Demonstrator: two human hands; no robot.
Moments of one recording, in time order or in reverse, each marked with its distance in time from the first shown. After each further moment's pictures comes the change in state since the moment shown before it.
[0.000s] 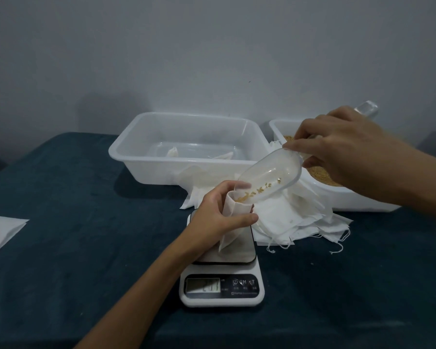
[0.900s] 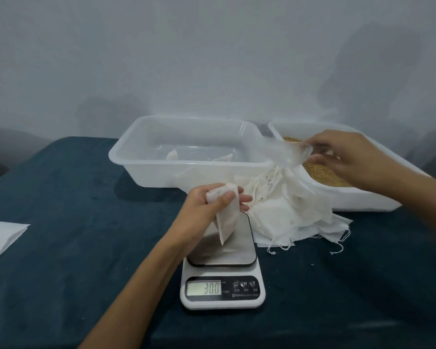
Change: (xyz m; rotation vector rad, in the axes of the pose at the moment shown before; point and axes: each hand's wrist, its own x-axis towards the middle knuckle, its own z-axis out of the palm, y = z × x) left_hand 0.011 -0.006 -0.024 -0.024 0.014 0.032; right_hand -0.017 0.029 0.051 0.582 -0.039 0.514
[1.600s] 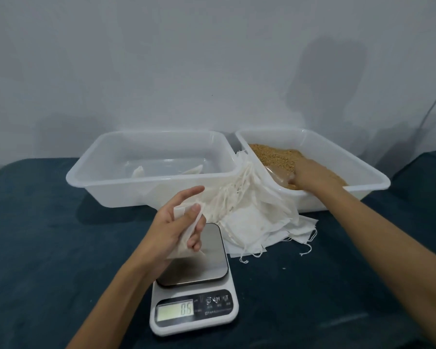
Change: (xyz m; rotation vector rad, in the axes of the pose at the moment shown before) left_hand 0.003 -0.004 0.001 -0.235 -0.109 -0.022; right_hand 0.028 0.101 0.064 -0.414 -0.211 0.673
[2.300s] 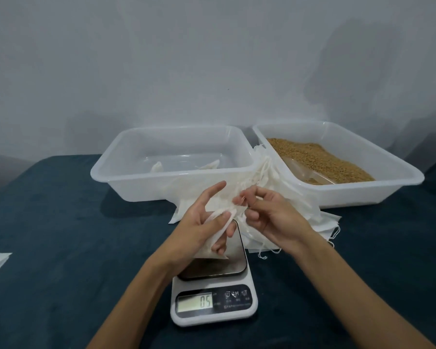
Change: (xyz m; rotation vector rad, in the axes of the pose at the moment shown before) left_hand -0.008 0.003 0.008 0.148 -0.127 -0.079; right_hand -0.145 -0.111 0.017 2.006 -0.627 -0.291
